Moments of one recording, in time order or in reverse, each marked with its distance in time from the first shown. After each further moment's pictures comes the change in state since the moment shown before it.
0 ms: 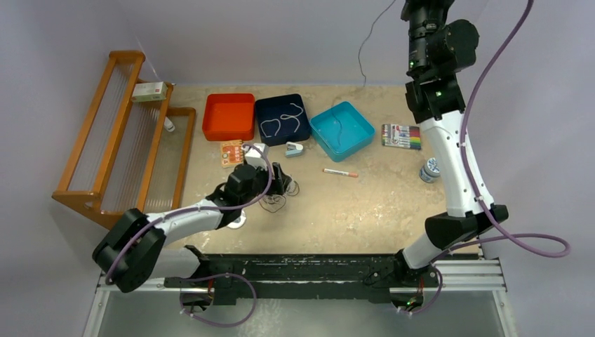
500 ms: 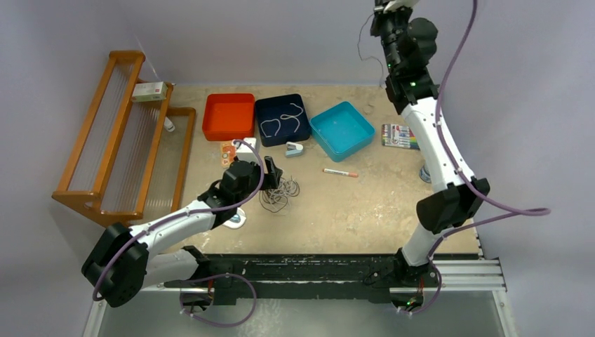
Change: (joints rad) left arm 0.000 -0.148 0.074 -0.210 -0.154 -0.011; right arm -0.029 0.128 -0.069 -0.020 -0.156 0.154
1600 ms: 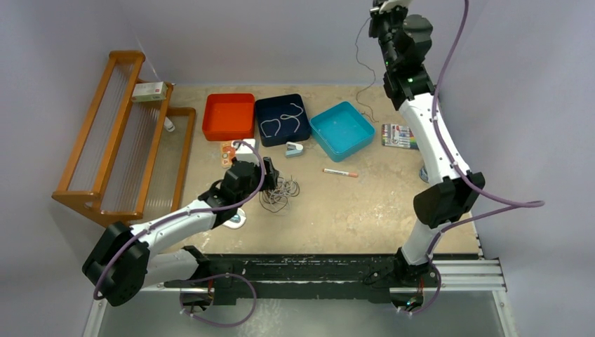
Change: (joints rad) left arm 0.000 0.006 0.001 -0.047 -0.059 0.000; right arm -0.014 0.064 -0.017 -0.056 -0.015 -0.015
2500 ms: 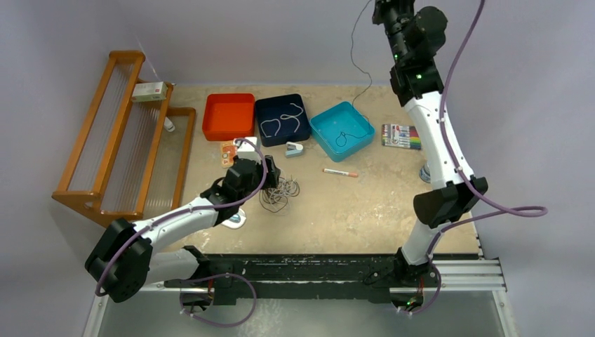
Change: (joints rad) left arm 0.000 0.034 0.025 -0.001 0.000 0.000; right arm 0.000 -0.003 0.188 0.012 -0.096 -0.008
